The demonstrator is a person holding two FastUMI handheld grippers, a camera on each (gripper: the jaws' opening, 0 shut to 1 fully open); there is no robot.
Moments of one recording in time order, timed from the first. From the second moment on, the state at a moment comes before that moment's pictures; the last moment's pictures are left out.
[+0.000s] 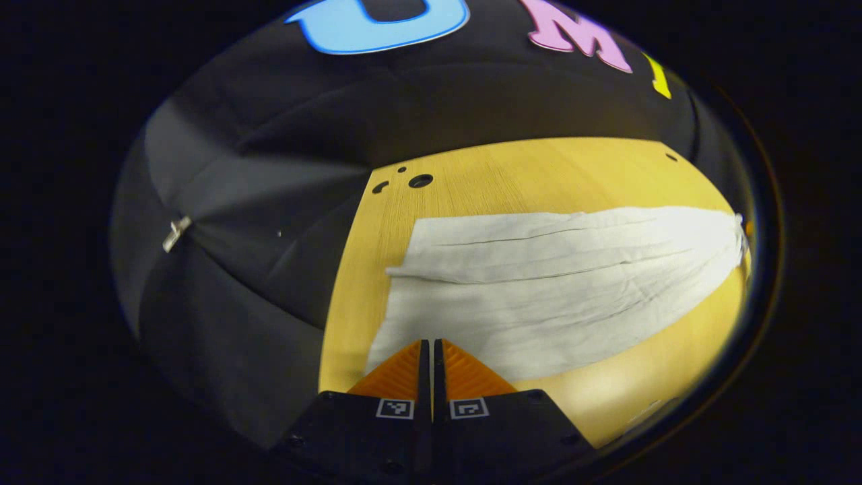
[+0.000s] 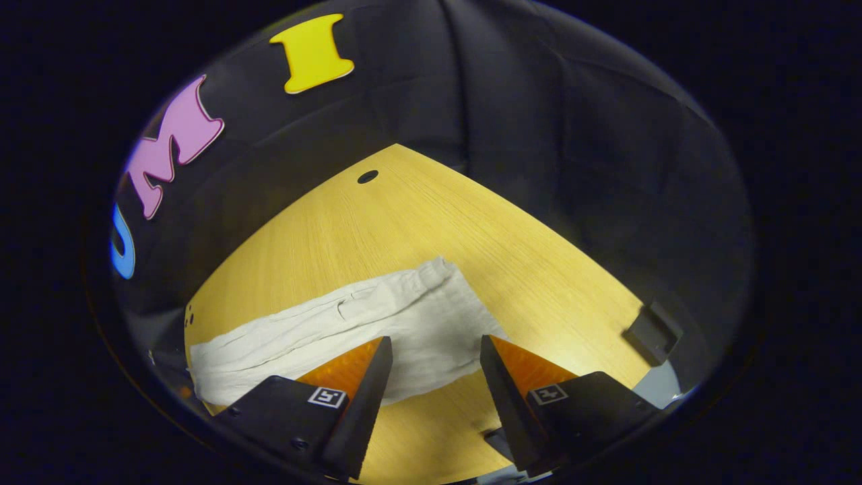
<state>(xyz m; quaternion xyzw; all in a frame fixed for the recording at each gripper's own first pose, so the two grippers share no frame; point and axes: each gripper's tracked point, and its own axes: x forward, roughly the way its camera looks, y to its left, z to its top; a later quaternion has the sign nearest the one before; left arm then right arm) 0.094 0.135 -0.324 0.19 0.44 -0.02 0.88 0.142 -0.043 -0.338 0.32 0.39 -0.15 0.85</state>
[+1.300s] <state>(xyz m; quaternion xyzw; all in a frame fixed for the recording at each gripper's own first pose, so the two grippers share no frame) 0.074 0.078 -0.366 -0.38 0.45 0.06 0.81 0.203 -0.038 -0.376 0.62 0.27 -0.26 0.68</state>
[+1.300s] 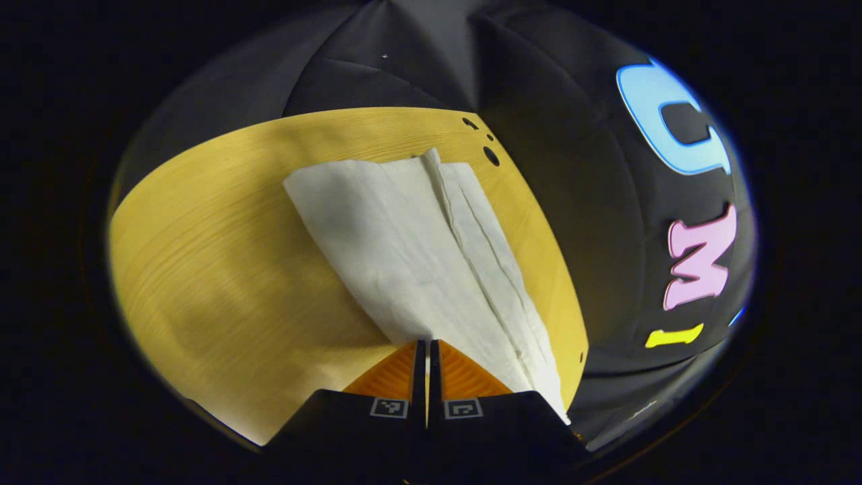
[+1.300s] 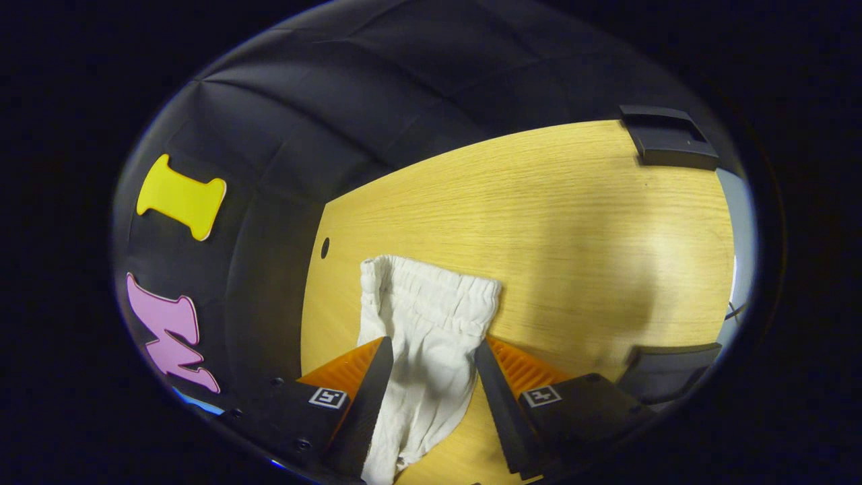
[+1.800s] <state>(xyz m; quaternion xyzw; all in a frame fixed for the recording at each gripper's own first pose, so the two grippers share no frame) 0.113 0.072 -0.362 -0.52 0.37 0.07 0.77 0.199 -0.033 -0.387 0.61 0.29 -0.27 0.68</state>
